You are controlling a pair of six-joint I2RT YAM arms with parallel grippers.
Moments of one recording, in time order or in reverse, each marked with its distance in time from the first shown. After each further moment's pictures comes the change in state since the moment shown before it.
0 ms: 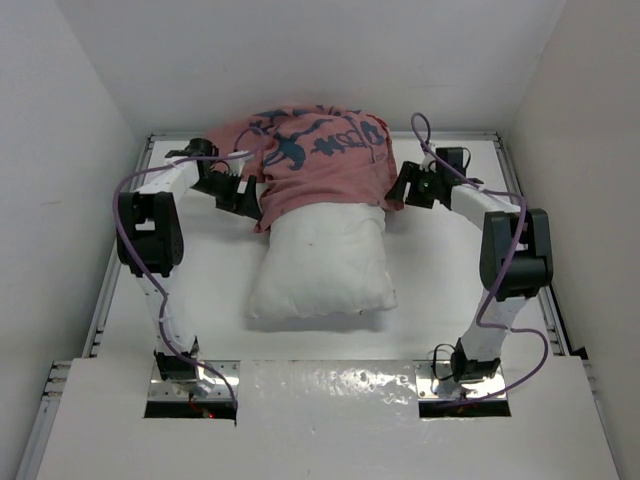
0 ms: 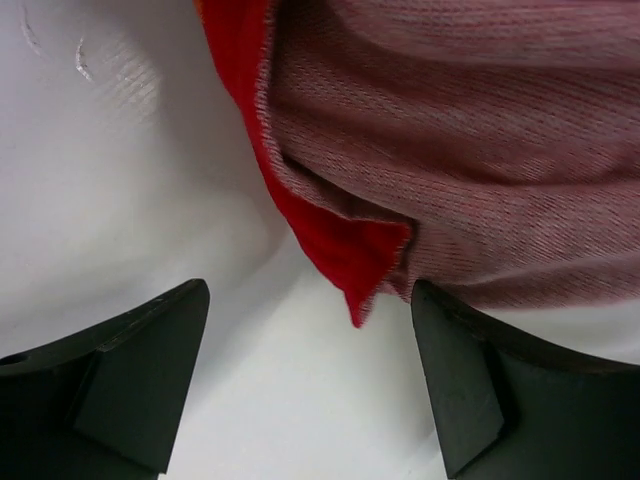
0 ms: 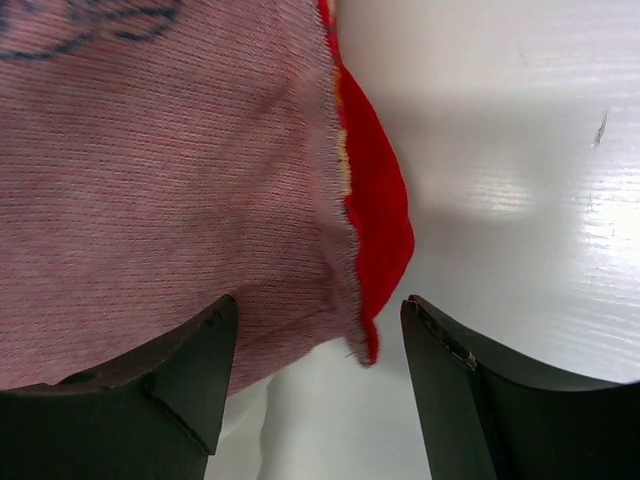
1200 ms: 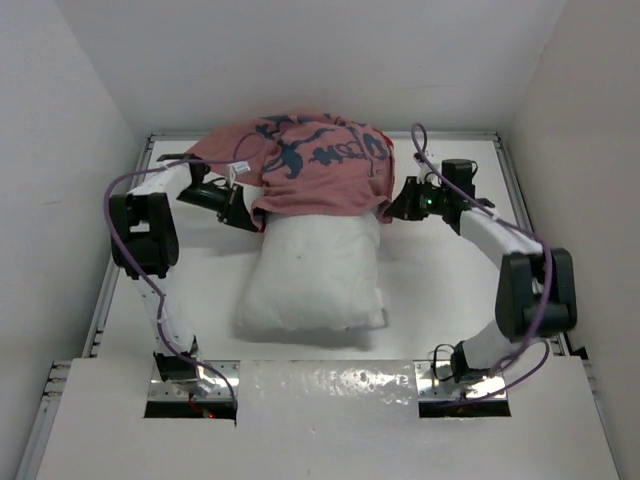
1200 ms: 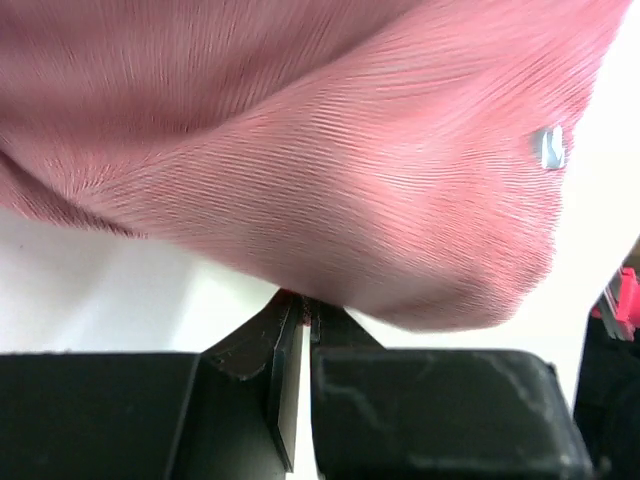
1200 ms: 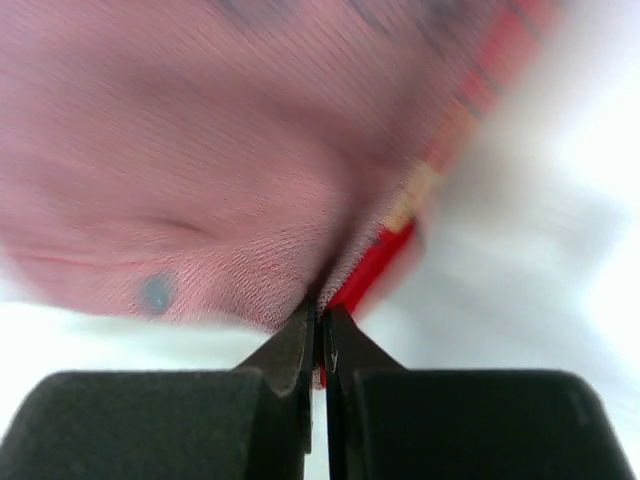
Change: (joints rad) left arm 0.031 0.032 -0.051 -0.280 0.334 0.383; right arm 0.024 -0.198 -0.205 0.024 -0.220 -0.115
